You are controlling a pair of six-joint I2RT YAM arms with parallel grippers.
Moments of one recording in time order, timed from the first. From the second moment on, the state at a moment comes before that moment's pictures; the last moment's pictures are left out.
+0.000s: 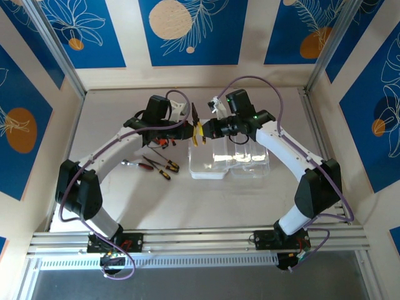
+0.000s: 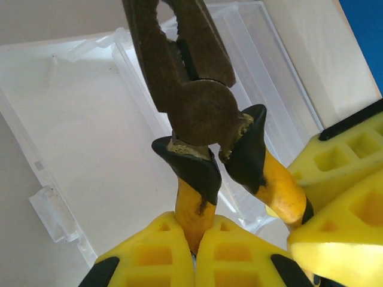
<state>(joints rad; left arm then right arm) -0.51 1.61 1.32 -0.43 0.53 -0.36 0.49 1.59 1.39 -0.61 -0.56 0.29</state>
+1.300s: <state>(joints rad) -0.17 1.44 1.12 -0.79 0.04 -0.23 0.54 1.80 1.45 -0.75 -0.35 0.36</state>
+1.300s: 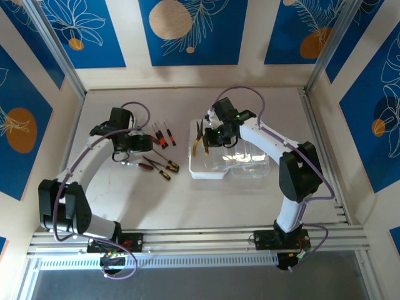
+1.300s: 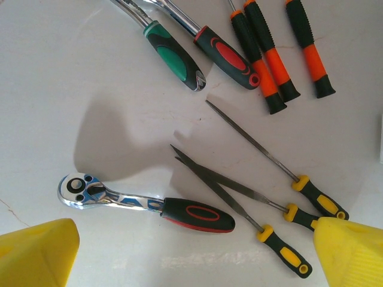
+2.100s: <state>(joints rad) -0.17 1.45 1.12 -0.78 0.04 -0.23 0.60 1.94 1.51 -0.75 -0.21 0.49</state>
